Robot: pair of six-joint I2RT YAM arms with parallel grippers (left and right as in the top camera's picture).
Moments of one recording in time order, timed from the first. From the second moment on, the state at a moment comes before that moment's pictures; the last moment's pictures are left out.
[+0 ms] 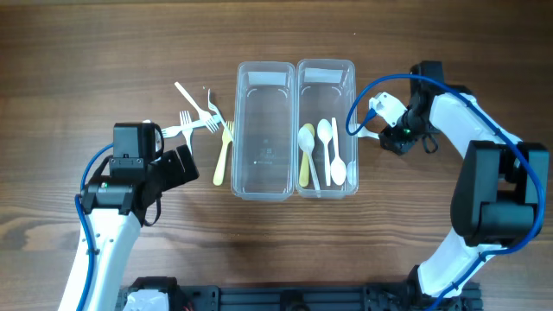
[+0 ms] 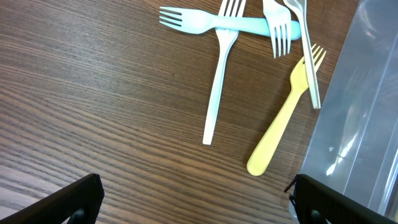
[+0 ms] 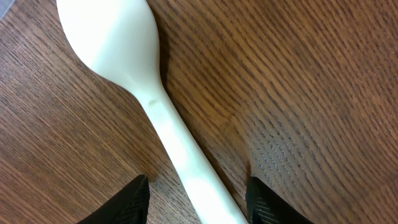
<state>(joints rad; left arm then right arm) -0.03 1.11 0.81 -0.80 -0.04 -0.31 -0.04 1.93 1.21 -0.74 -0.10 -0.85</state>
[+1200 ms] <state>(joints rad) -0.03 1.11 0.81 -0.80 -0.04 -0.31 -0.07 1.54 1.21 -0.80 -0.32 0.18</state>
